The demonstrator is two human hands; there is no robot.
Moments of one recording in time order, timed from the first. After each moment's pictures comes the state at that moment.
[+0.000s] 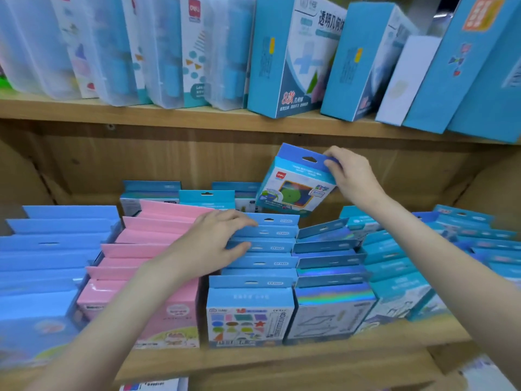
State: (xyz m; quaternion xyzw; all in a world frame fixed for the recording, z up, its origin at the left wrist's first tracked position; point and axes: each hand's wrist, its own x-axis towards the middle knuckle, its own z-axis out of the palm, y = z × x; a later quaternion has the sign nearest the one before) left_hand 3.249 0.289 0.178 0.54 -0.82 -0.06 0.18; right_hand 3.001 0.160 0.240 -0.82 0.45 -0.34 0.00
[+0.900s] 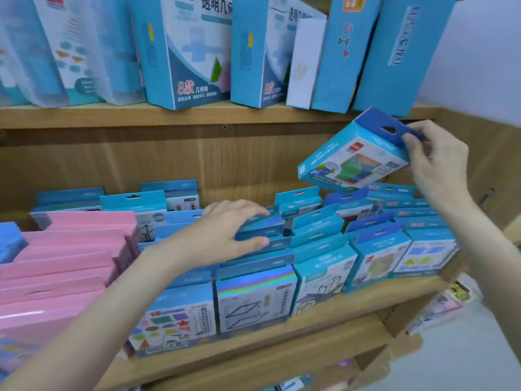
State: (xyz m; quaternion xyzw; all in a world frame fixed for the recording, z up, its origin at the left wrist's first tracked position) left_hand 3.123 0.272 0.208 0.47 -0.87 -0.10 0.14; right_hand 2.800 0.209 0.262 -0.69 0.51 -0.50 -0.11
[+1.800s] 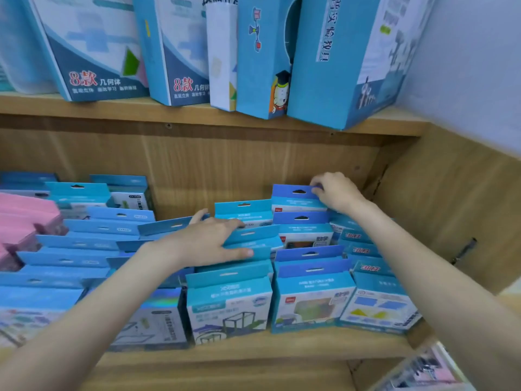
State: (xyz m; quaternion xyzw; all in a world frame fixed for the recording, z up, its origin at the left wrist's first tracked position) left_hand 2.993 0.207 0.187 0.63 -0.77 -0.12 -0.02; right_hand 2.765 0.051 0.204 -0.84 0.53 -0.12 0.03
